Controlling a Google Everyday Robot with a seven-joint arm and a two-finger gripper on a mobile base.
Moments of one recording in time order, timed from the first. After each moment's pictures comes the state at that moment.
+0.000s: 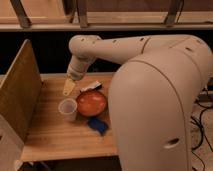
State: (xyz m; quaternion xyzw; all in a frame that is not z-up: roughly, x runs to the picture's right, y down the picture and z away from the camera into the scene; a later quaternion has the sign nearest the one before) arm -0.164 -0.017 0.728 -0.32 -0.15 0.19 0.92
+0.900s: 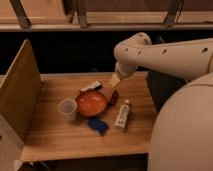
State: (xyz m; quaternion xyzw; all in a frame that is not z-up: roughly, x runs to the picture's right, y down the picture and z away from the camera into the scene) arm 0.100 -0.066 0.729 -0.12 0.06 0.43 0.89
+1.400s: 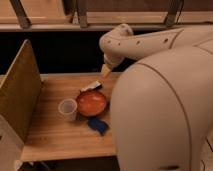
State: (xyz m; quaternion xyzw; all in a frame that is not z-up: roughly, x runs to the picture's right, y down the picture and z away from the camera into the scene) arm 0.021 -0.120 0.773 -0.11 0.02 0.35 0.93
